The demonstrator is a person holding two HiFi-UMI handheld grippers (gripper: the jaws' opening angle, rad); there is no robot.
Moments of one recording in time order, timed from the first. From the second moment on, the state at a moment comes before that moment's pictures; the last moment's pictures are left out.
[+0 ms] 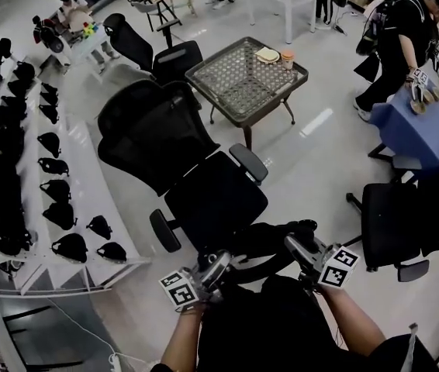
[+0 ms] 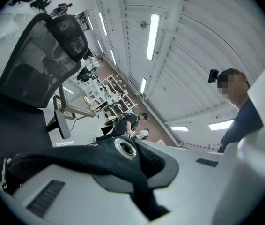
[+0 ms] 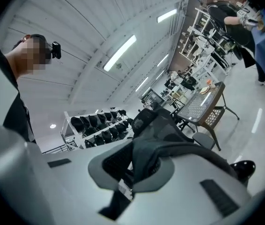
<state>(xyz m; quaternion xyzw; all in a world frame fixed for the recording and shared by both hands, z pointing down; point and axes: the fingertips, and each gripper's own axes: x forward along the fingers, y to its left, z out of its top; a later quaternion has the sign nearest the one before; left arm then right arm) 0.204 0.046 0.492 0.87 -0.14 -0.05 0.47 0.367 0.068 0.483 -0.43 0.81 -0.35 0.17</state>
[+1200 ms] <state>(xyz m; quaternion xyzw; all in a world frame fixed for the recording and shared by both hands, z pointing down) 0.063 -0.113 0.525 0.84 -0.28 -0.12 0.46 0.241 -0.171 0.517 -0.34 0.82 -0.43 0.13</state>
